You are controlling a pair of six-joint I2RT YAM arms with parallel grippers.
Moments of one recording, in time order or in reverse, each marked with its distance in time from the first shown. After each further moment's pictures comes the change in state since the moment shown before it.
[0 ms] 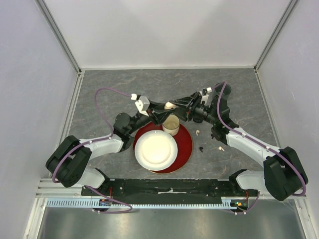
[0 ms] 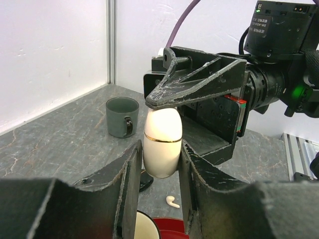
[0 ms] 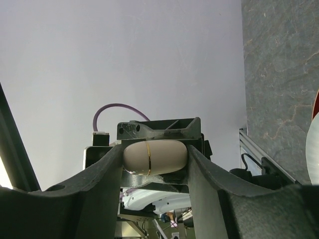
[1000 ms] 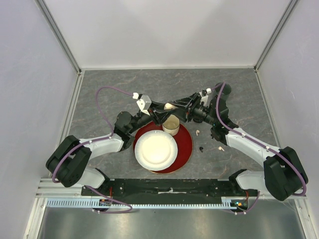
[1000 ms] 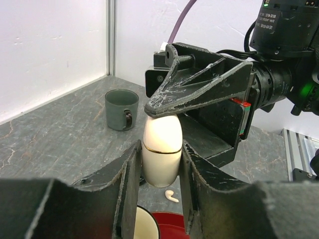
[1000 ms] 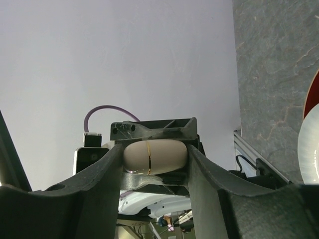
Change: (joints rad) left arm -0.003 0.003 0.016 -0.056 -0.004 -0.001; right arm 0.009 0.000 0.000 -0.042 0.029 -0.025
